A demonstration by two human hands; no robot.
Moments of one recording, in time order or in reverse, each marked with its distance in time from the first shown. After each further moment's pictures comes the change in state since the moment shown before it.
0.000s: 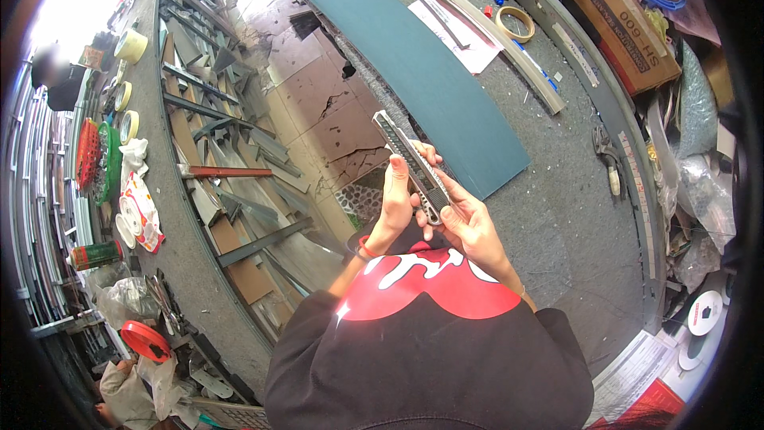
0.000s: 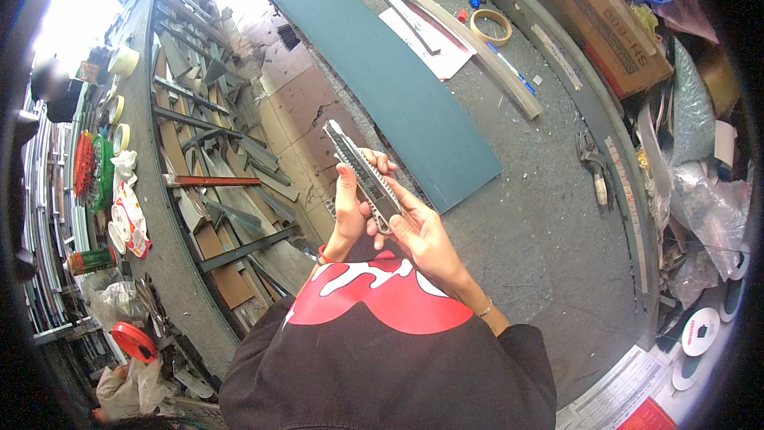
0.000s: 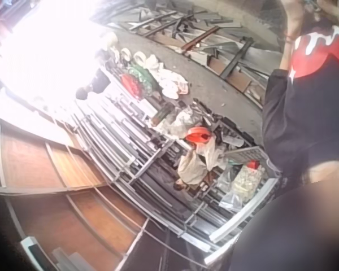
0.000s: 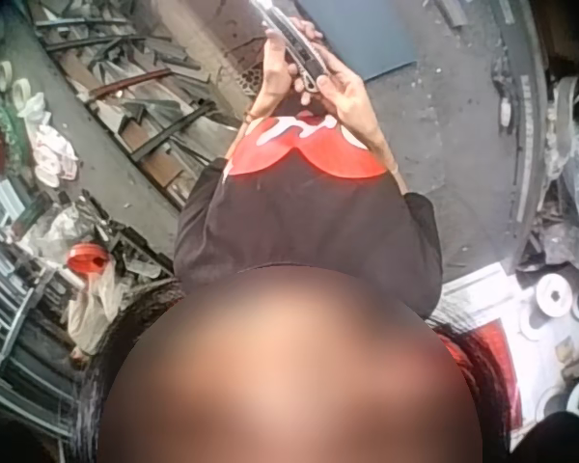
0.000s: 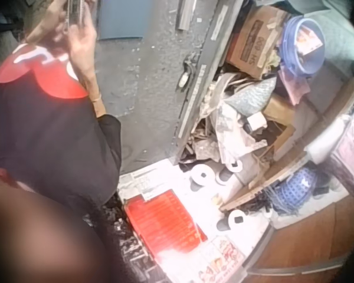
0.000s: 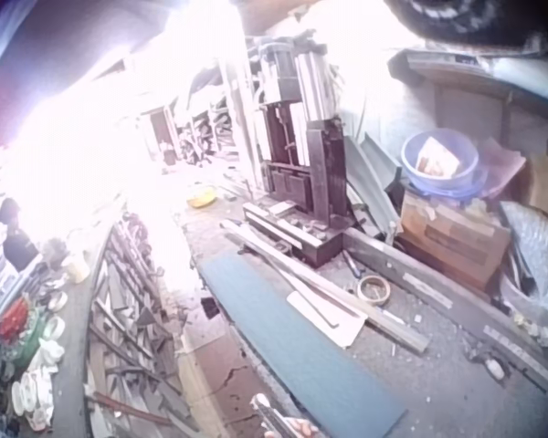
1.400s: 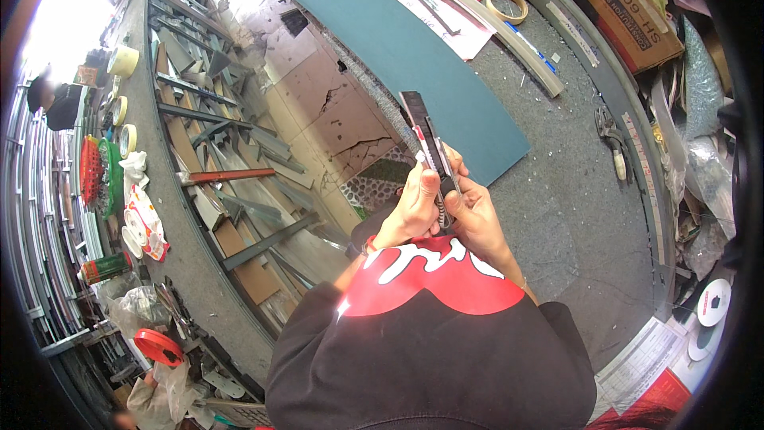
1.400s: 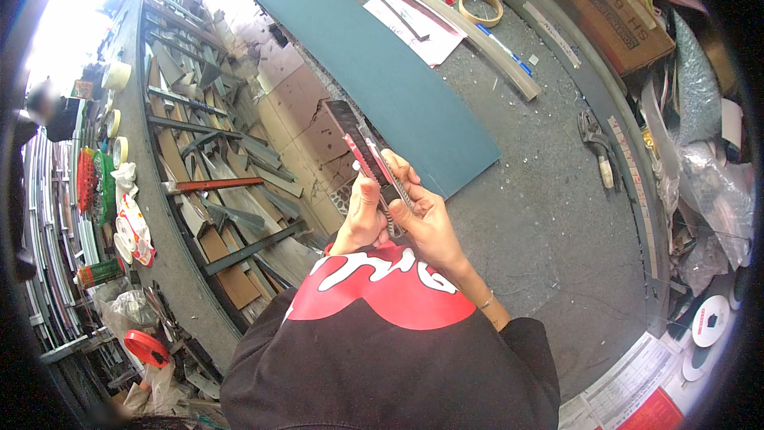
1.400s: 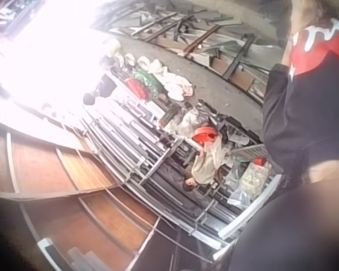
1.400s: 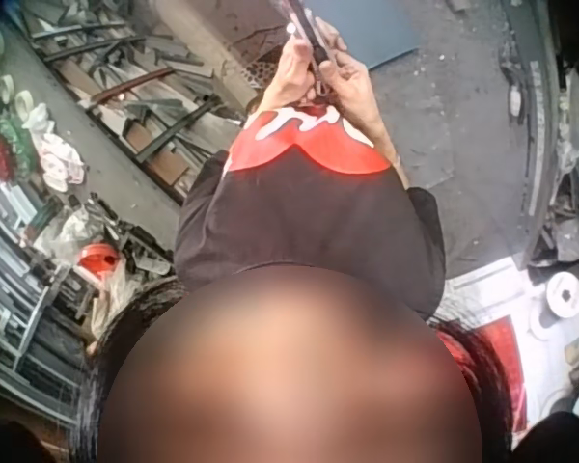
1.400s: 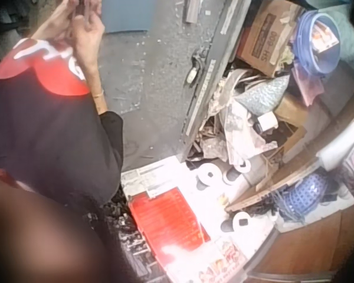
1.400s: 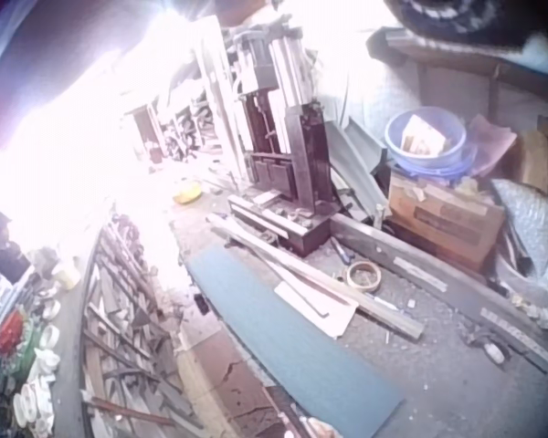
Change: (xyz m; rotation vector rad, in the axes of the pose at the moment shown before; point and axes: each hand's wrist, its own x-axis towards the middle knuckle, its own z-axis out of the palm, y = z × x) left_hand -0.002 0.001 0.023 0.202 -0.235 -0.041; right_hand 0.000 0.008 -0.022 0.147 0.038 -0.036
